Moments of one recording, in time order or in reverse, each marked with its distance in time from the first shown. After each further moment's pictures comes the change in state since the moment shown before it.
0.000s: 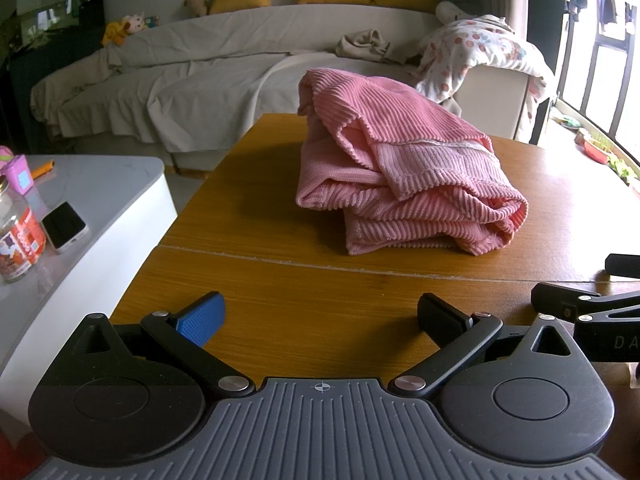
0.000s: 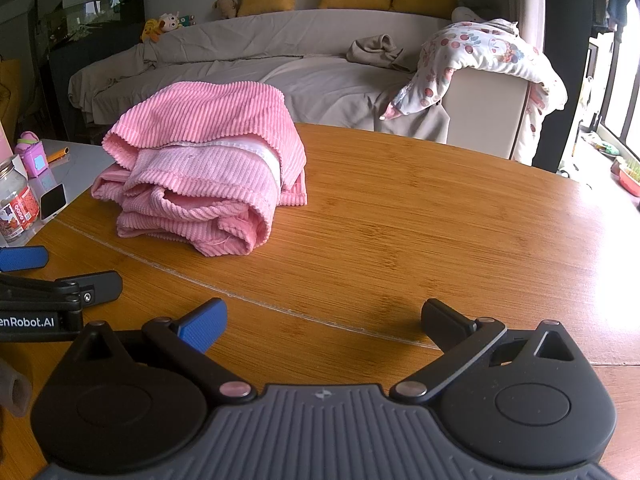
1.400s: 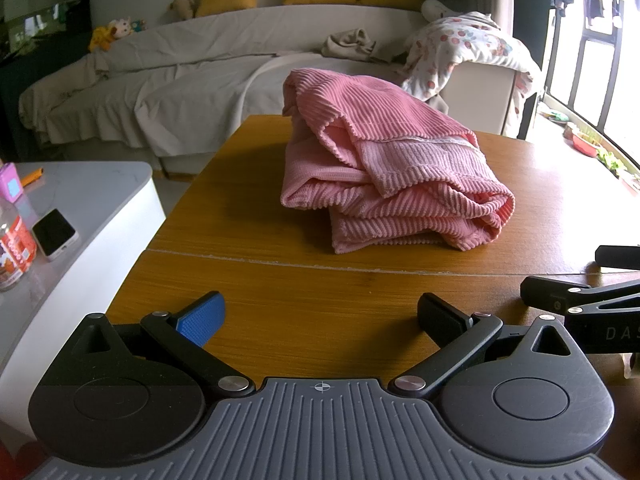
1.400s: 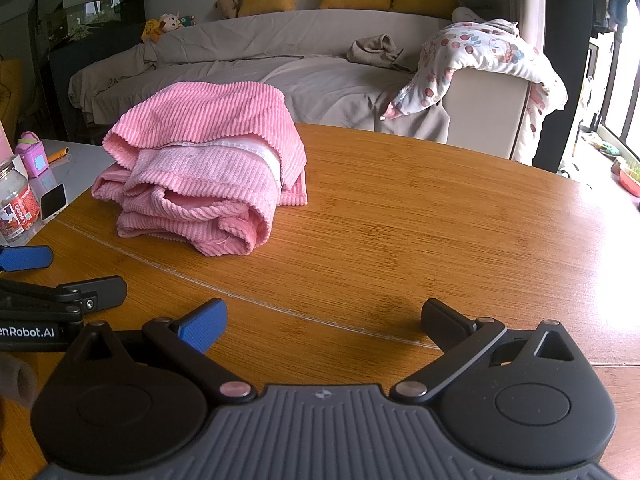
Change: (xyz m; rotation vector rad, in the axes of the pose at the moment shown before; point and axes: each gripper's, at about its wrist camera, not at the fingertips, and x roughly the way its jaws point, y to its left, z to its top) left arm 0.001 -0.006 -0.001 0.030 0.000 -0.032; right arm 0.000 0.000 0.000 -0.001 0.000 0.000
